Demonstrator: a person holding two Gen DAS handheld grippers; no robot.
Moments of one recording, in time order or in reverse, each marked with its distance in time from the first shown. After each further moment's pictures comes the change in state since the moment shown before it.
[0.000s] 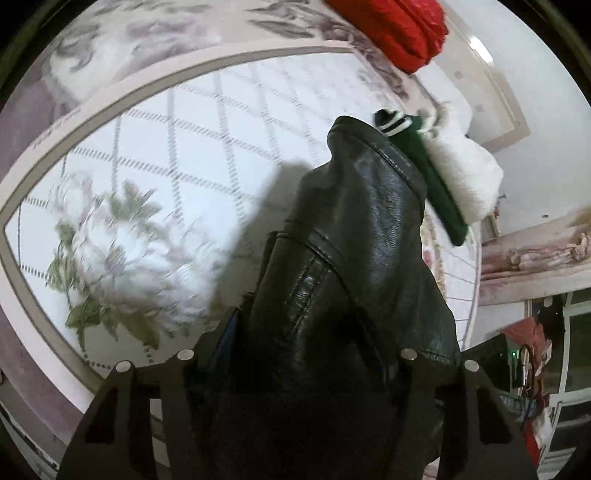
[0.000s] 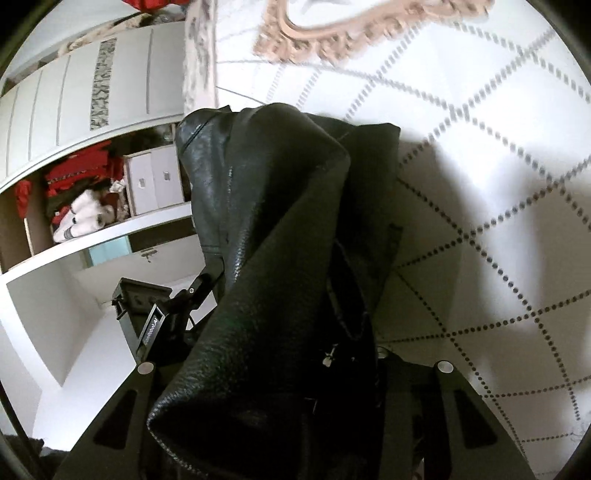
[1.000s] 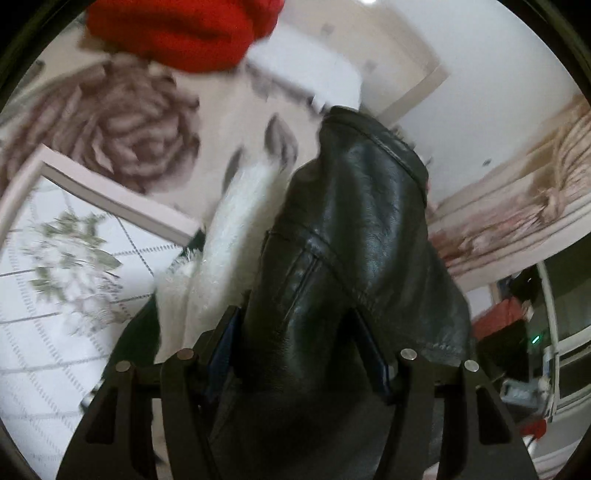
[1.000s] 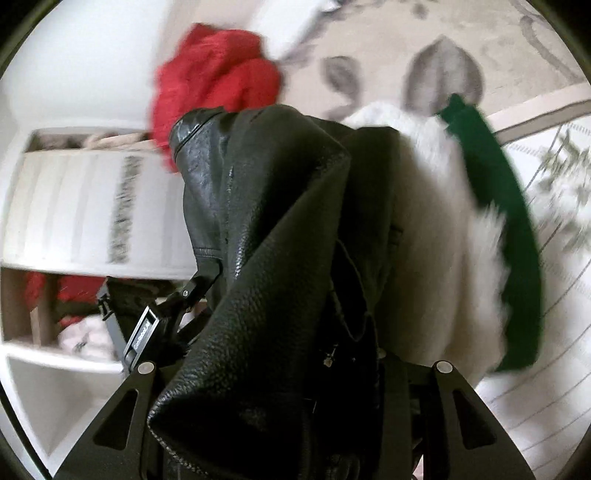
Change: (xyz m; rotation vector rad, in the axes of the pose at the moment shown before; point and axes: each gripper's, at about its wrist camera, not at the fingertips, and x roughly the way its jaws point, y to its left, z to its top) left arm 0.264 -0.379 0.361 0.406 0.098 -0.198; right arm -0.352 0.143 0.425 -0.033 -0.486 -0.119
